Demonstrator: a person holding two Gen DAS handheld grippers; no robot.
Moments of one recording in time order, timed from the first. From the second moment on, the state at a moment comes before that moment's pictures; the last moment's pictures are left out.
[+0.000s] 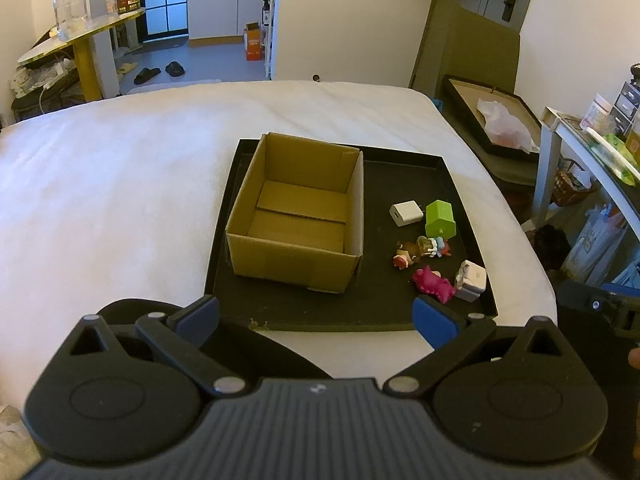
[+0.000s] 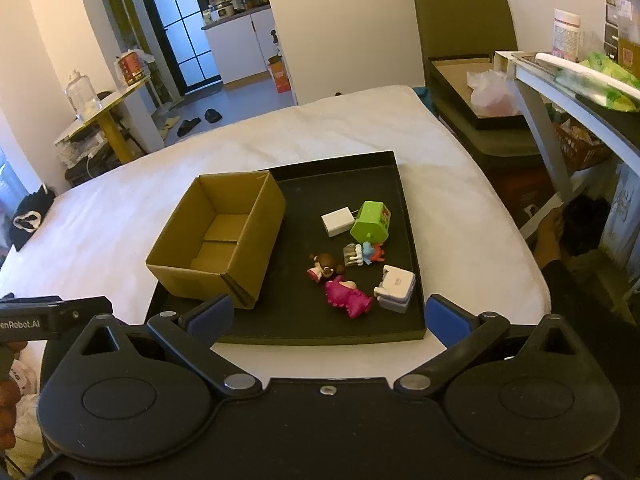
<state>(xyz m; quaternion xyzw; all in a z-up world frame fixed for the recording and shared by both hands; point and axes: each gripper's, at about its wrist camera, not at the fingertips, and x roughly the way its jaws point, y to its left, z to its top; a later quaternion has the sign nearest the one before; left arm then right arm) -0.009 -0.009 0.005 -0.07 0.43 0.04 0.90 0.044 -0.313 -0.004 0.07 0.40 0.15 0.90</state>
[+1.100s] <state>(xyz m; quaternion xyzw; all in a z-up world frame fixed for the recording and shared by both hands) -0.012 -0.007 0.012 -0.07 0.41 0.04 0.91 0.039 -0.297 0.006 0.03 0.39 0.14 0.91</state>
